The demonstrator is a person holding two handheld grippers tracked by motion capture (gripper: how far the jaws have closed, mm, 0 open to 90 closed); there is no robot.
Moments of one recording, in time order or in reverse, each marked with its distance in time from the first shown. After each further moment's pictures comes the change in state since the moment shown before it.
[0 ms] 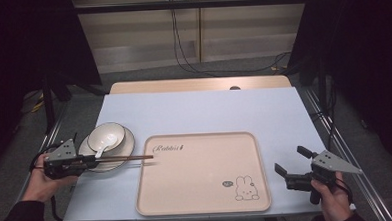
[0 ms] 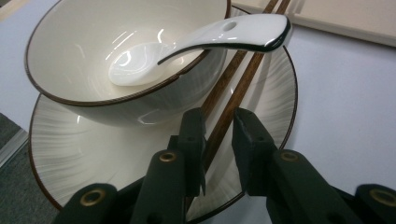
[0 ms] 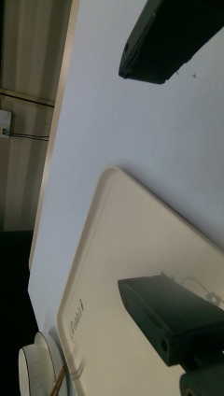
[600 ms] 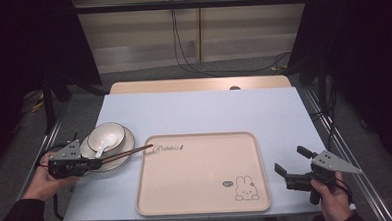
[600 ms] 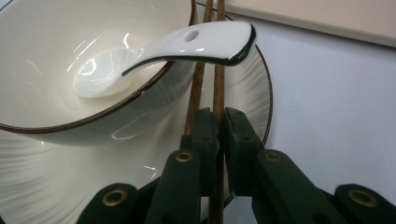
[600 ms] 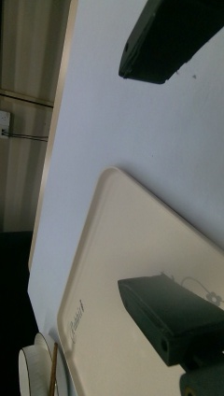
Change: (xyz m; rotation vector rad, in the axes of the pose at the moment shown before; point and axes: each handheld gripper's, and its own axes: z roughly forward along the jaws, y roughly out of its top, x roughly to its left) left arm -0.002 0.006 0.007 0.012 -0.092 0.026; right arm 0.000 0.000 0.000 0.004 0.000 0.002
